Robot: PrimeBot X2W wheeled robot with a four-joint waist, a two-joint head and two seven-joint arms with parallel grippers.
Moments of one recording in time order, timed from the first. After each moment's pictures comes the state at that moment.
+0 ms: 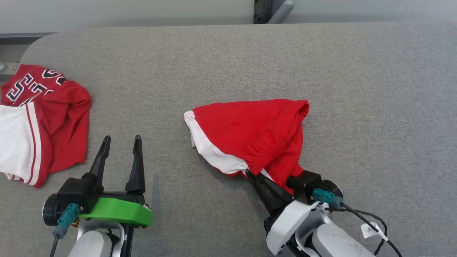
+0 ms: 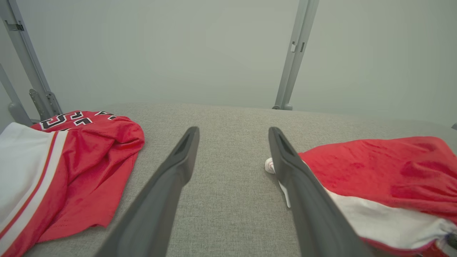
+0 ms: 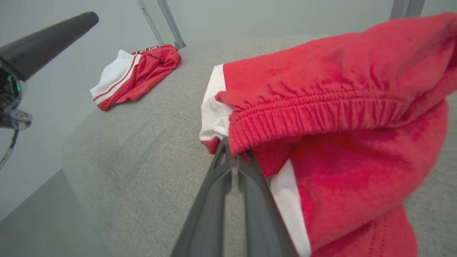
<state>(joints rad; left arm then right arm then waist) -0.16 0.27 -0.32 0.09 -0.47 0.11 -0.25 -0.26 -0.09 0.59 0.31 0.36 0.13 -0.13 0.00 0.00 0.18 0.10</state>
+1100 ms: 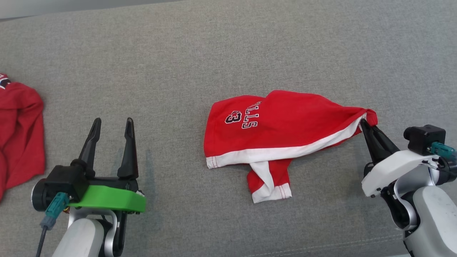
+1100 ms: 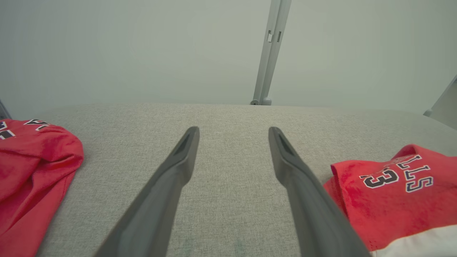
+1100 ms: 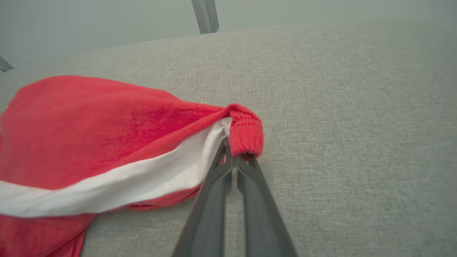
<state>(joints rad) -0.20 0.29 -0.31 0.05 -0.48 0.12 -0.24 -0.25 -0.29 0.12 0.20 0.42 0.13 0.03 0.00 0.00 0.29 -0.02</state>
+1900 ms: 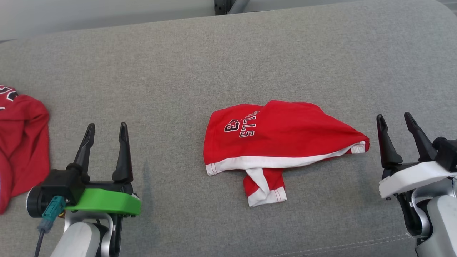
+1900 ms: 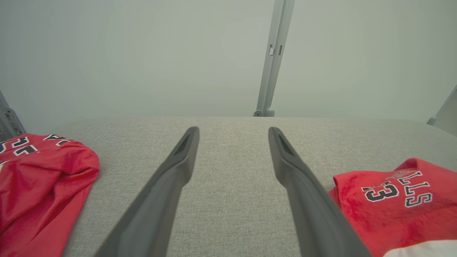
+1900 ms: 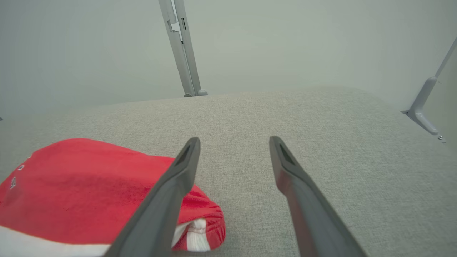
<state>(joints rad) -0.19 0.30 -0.31 0.06 -0.48 0.14 -0.25 -0.19 -0.28 0.02 0.19 0.37 0.13 -0.16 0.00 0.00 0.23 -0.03</state>
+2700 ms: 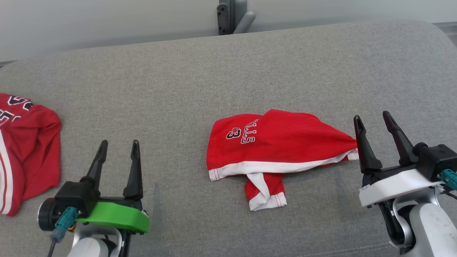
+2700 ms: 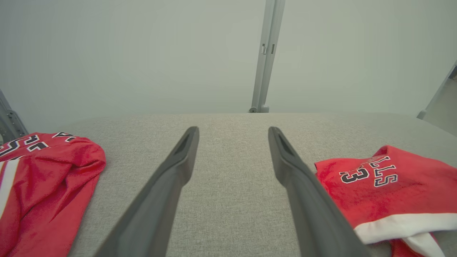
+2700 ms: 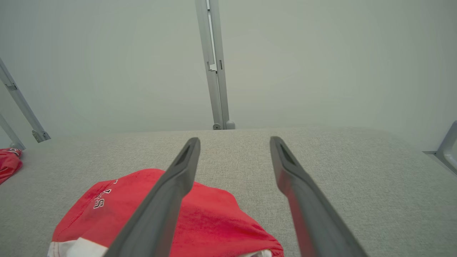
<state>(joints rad) -0.12 0.32 -0.34 0.01 -0.48 0.17 -0.21 -0.13 -0.19 0.06 0.01 0.27 0.13 -0.14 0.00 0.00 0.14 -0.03</state>
